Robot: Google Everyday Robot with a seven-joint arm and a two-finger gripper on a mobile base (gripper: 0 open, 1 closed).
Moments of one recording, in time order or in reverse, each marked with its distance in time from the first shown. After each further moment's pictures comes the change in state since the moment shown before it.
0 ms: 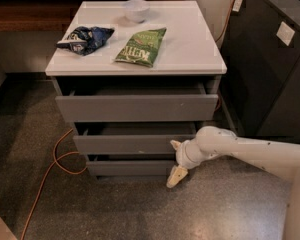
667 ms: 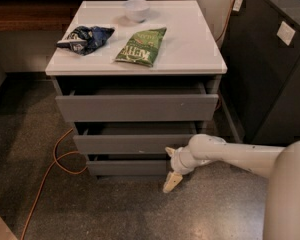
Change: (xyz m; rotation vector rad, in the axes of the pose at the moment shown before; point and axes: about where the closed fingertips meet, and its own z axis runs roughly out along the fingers) arm 0.017 0.008 0.052 -0.031 0.002 -0.030
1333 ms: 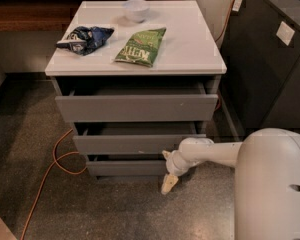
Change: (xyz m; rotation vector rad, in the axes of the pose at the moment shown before) arm 0.016 -0.009 0.053 -0.016 0.080 -0.035
